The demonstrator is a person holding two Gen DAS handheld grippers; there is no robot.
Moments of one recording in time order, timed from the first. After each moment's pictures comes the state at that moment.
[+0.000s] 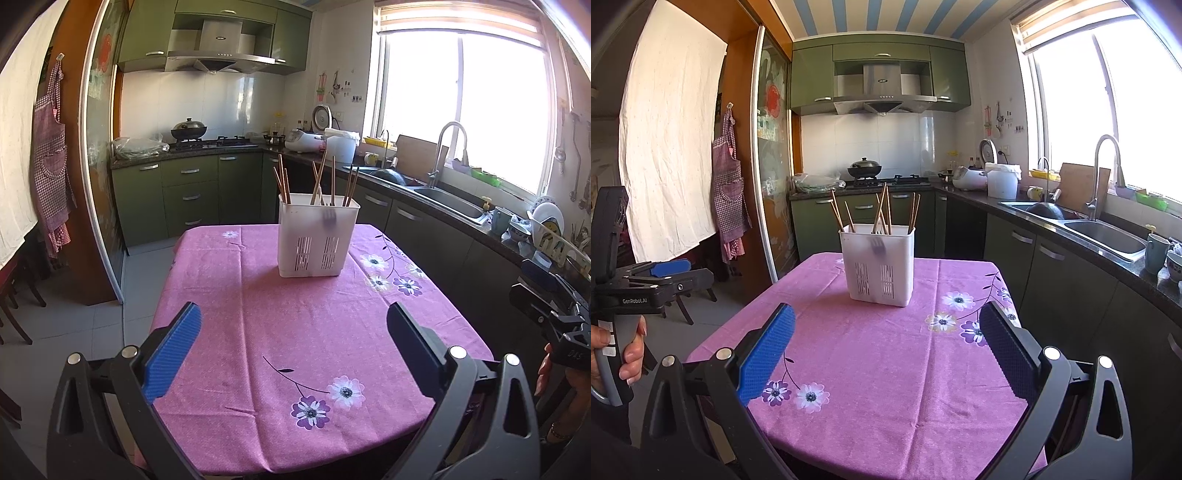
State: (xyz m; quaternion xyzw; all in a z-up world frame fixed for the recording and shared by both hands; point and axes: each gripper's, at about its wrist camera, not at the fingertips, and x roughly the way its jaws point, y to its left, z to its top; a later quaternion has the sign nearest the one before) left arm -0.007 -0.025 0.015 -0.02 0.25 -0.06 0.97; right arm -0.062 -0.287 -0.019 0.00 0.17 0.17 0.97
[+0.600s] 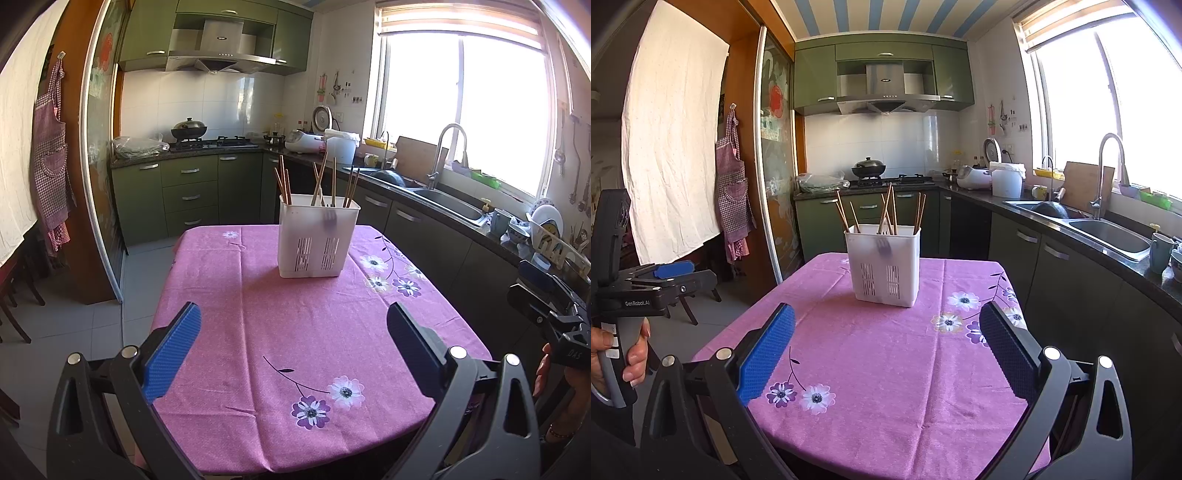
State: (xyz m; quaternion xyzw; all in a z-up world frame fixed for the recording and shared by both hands) left arm -0.006 -0.025 0.015 -0.02 0.25 -0.06 0.97; right arm -0.059 -0.283 -0.019 0.00 0.17 0.18 0.97
